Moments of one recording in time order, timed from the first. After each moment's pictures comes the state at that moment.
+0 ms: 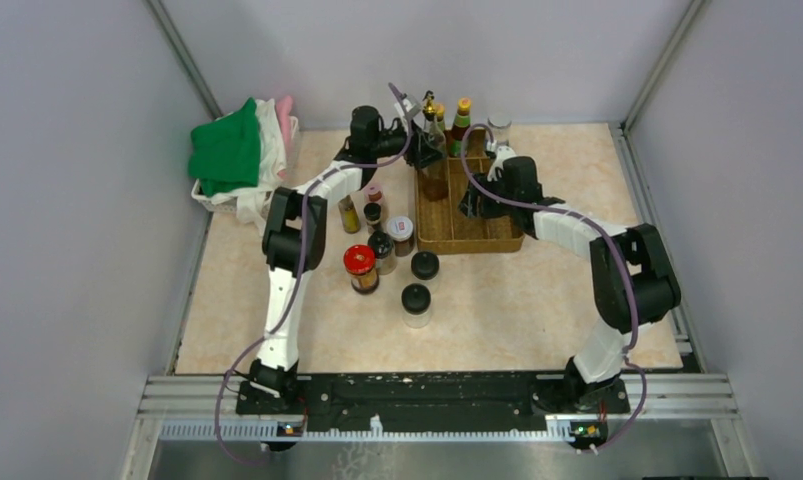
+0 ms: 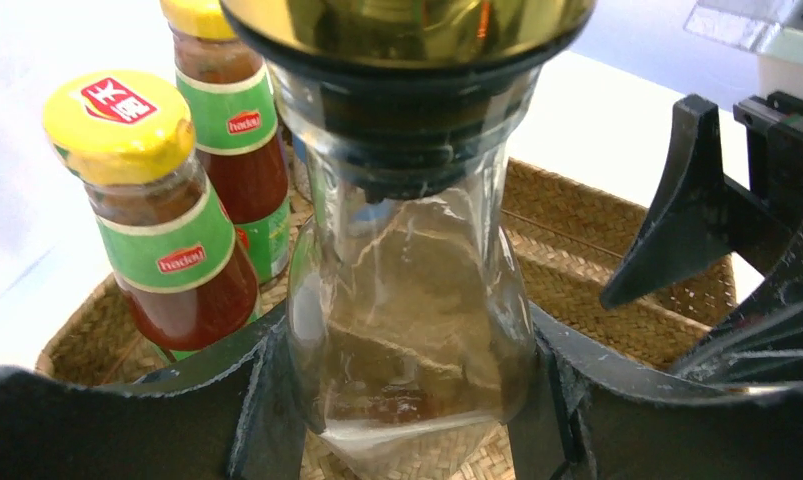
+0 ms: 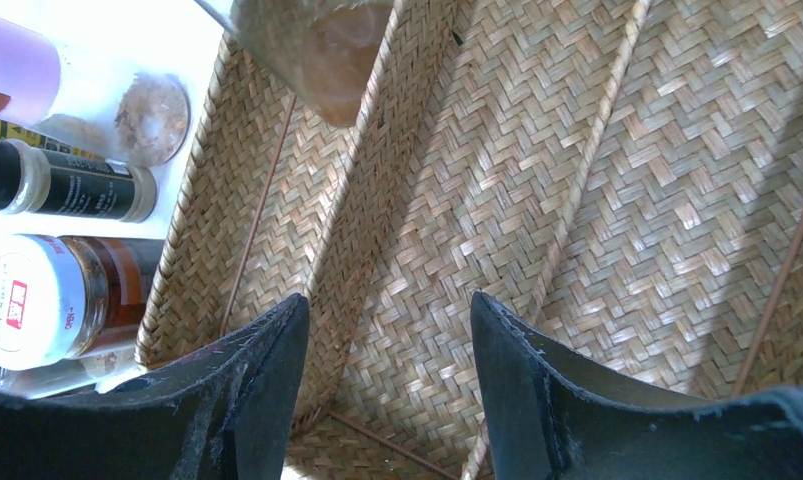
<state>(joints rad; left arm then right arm) -0.34 2.36 1.87 0.40 0.92 -0.10 0.34 1.72 1.05 0.07 -0.22 0.26</state>
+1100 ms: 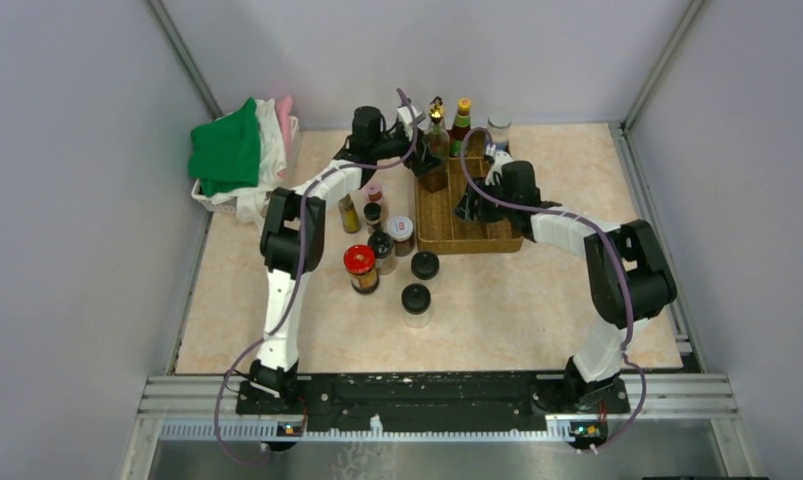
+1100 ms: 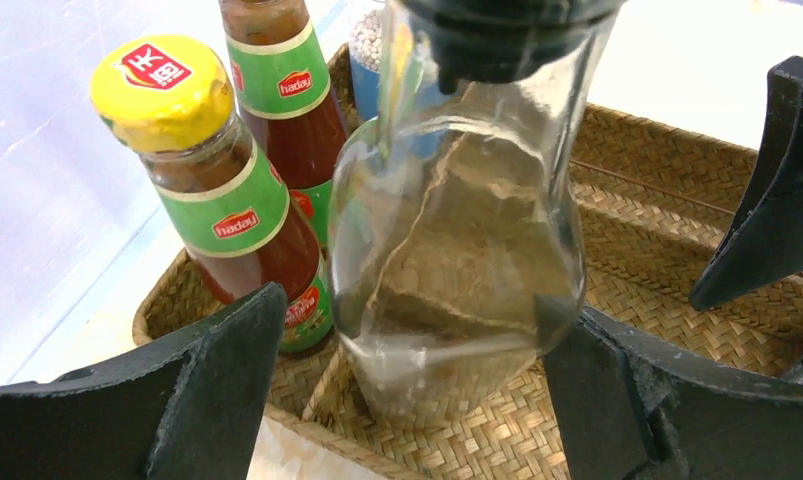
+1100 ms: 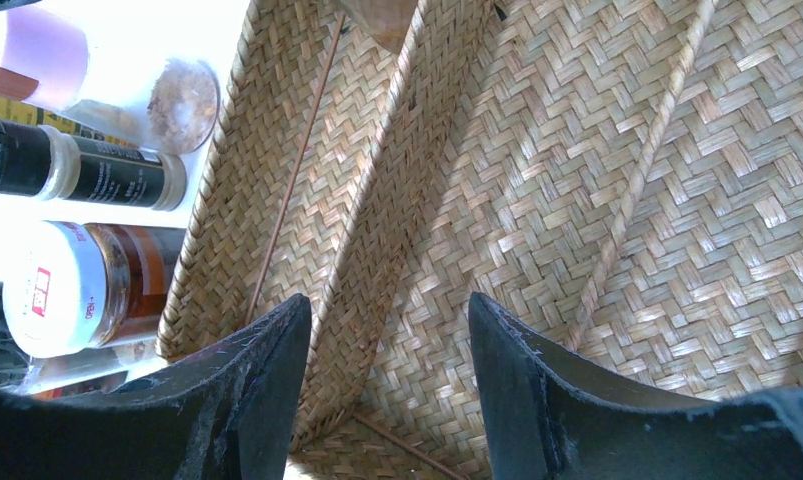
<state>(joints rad) -0.35 2.35 1.88 0.26 0.81 0.15 0.34 1.76 1.02 0.14 -0.30 0.32</state>
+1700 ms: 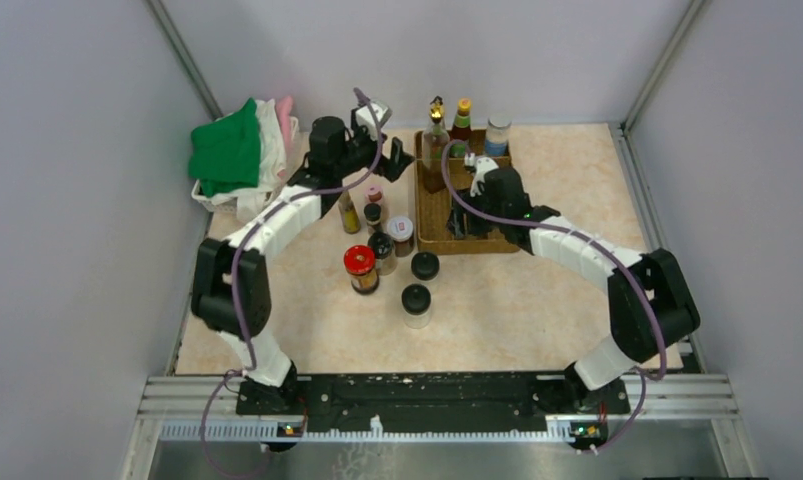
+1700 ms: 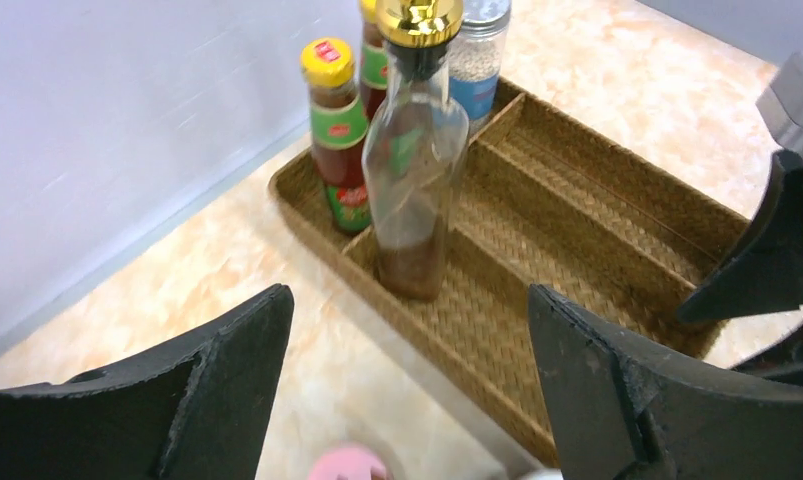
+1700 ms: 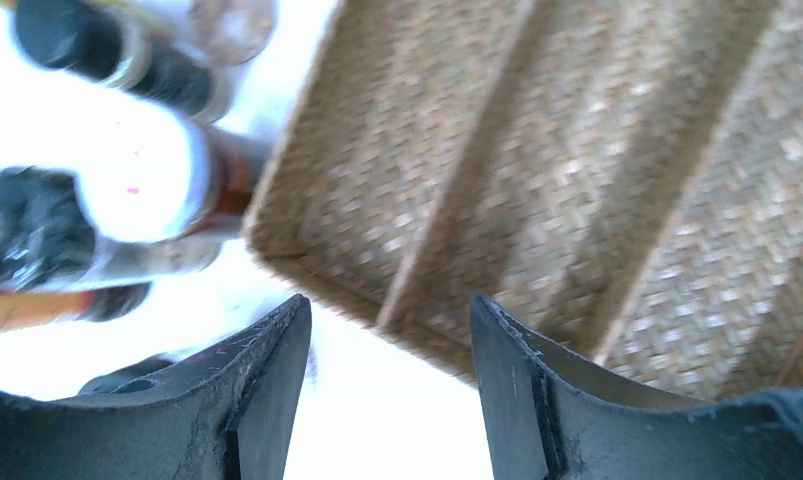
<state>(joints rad) -0.34 1.78 1.39 0.21 0.49 0.10 0.47 1.58 1.01 -0.08 -0.15 0.24</state>
